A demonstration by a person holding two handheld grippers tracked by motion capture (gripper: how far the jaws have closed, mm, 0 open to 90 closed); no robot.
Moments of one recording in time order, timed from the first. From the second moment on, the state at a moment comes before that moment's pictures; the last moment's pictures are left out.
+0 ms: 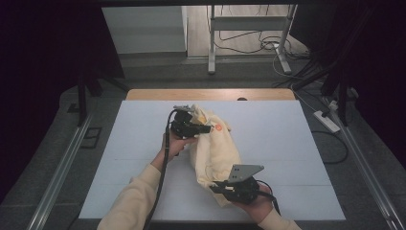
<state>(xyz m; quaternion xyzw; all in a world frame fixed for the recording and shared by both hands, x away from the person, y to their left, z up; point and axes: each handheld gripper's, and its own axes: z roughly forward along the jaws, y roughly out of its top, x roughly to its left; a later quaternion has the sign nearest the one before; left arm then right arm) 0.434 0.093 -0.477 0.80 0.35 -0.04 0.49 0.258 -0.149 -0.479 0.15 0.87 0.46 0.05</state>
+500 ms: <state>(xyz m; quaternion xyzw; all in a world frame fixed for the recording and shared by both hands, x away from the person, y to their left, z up) 0.436 0.072 -0.485 0.81 0.35 -0.04 0.47 0.256 -0.157 -0.481 0.16 0.87 0.46 0.05</state>
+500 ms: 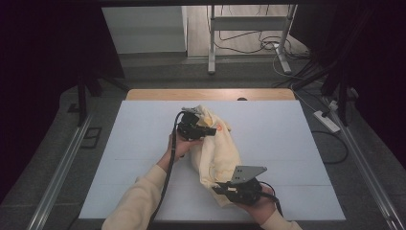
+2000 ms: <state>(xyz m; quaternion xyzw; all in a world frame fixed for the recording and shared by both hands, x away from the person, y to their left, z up) 0.452 0.040 -0.522 0.82 0.37 -0.06 0.43 0.261 -0.182 -0.490 0.19 0.87 0.45 0.05</state>
